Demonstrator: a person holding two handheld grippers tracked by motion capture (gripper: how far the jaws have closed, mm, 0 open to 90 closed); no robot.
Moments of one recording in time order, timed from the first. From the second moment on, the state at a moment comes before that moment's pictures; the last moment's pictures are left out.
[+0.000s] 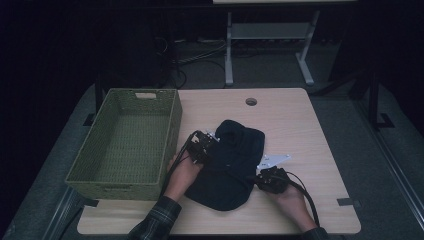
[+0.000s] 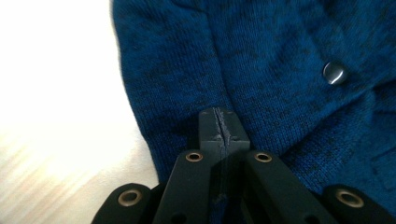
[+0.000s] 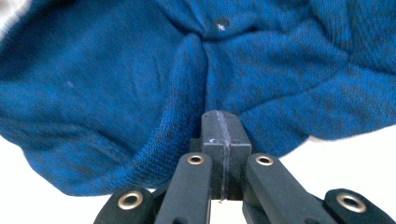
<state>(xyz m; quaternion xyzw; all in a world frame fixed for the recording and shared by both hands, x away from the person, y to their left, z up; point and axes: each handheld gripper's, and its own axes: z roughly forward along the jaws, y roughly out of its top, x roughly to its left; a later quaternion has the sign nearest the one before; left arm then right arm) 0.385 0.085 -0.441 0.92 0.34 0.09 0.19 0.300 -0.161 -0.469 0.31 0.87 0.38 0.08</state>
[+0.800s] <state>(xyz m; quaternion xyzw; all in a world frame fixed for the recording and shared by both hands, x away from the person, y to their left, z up) 0.359 0.075 -0.444 0.92 0.31 0.01 0.24 0.313 -0.206 -0.467 0.36 0.86 0.34 0.13</state>
